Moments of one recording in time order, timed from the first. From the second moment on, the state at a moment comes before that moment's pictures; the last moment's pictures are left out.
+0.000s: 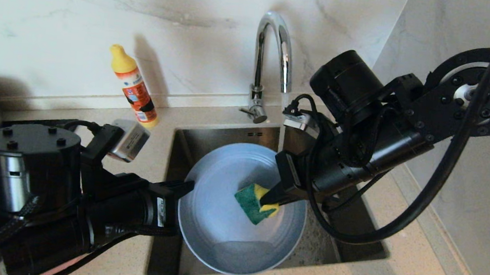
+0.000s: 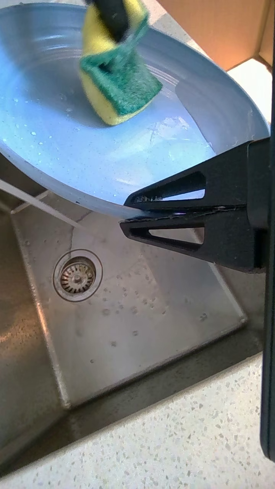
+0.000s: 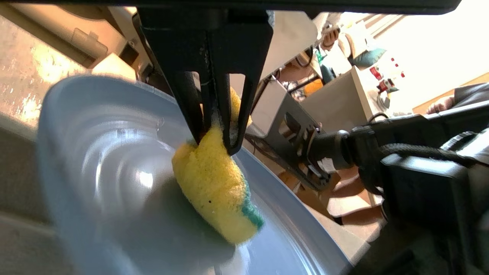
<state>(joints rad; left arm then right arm) -0.65 1.40 -0.59 -0.55 0.11 -0.20 0.71 1.92 -1.89 0.84 0.40 0.52</state>
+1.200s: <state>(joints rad) -0.63 1.46 -0.61 -0.55 0.12 -0.24 0.84 1.77 -1.92 0.83 0.40 0.53</state>
